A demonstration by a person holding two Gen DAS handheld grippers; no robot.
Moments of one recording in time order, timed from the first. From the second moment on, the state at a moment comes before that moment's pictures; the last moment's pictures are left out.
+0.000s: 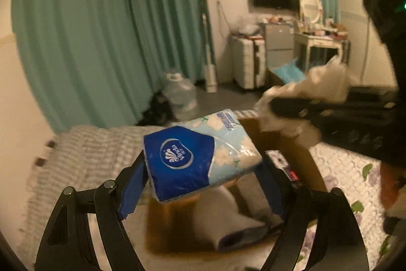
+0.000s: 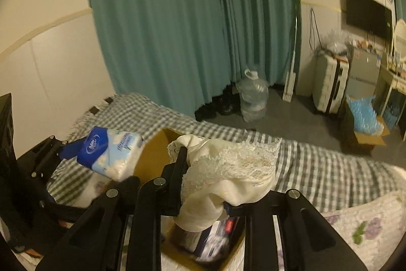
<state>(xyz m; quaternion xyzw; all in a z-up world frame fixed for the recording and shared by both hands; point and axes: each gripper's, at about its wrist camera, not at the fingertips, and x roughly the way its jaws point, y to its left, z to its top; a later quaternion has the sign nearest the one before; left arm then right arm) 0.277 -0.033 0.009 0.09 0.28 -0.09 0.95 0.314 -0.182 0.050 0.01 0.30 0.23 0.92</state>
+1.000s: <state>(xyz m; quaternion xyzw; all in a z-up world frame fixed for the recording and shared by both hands) 0.127 -0.039 0.172 0.08 0.14 0.01 0.99 0.198 -0.258 0.185 -0.02 0.21 0.16 0.96</state>
